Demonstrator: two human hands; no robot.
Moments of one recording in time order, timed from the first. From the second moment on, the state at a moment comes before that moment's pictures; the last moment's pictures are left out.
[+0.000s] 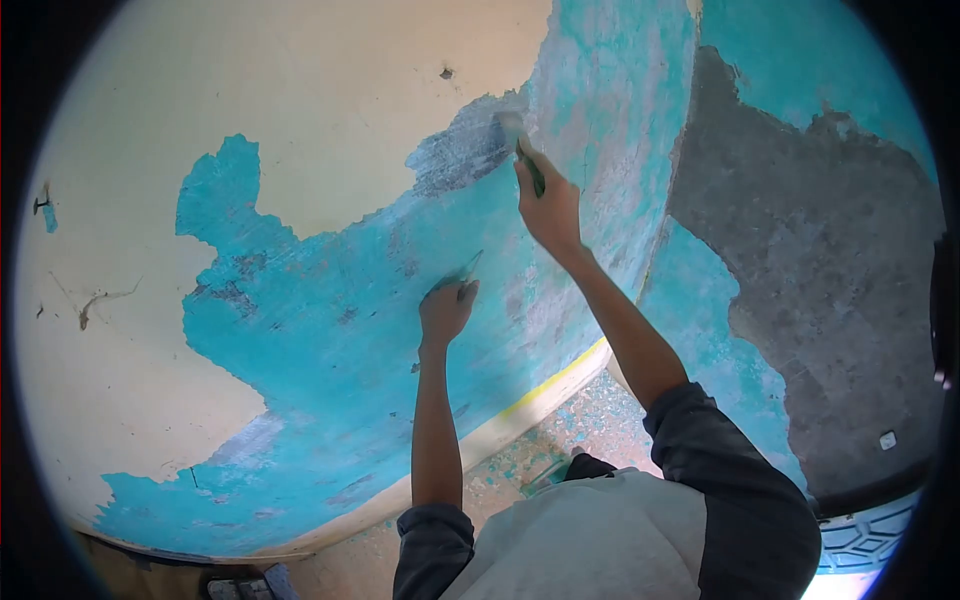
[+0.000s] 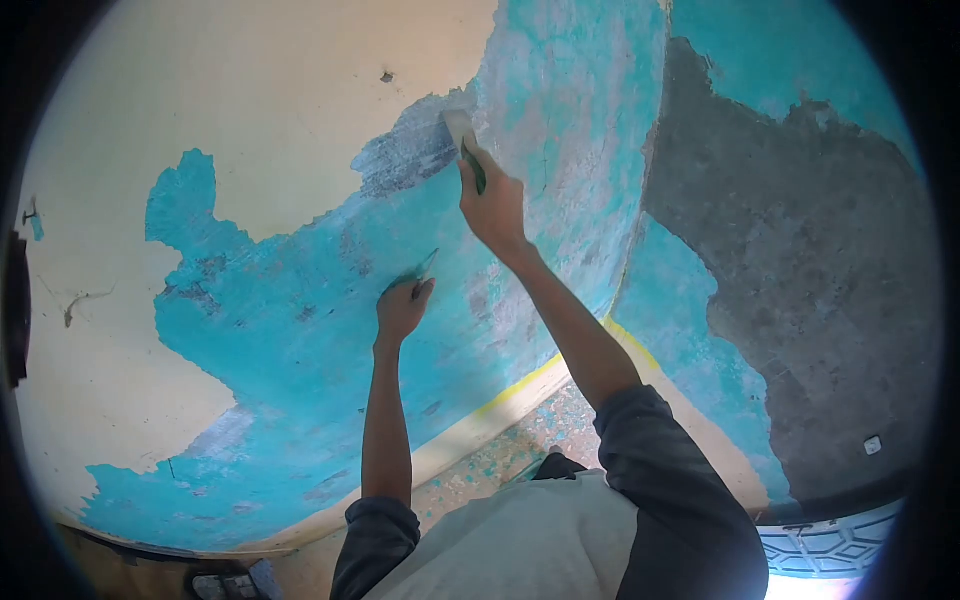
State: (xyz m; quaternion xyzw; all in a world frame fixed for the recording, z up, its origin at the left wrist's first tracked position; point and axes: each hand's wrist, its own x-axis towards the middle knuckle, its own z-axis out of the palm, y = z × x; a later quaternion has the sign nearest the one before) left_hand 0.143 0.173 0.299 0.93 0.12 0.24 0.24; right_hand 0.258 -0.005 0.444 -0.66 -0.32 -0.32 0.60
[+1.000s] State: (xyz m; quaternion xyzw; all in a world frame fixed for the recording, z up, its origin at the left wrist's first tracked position) left_hand 0.144 0.177 0.293 0.93 0.10 0.26 0.24; right_hand 0.258 -0.006 0.460 -0.68 -0.30 -0.30 0.59
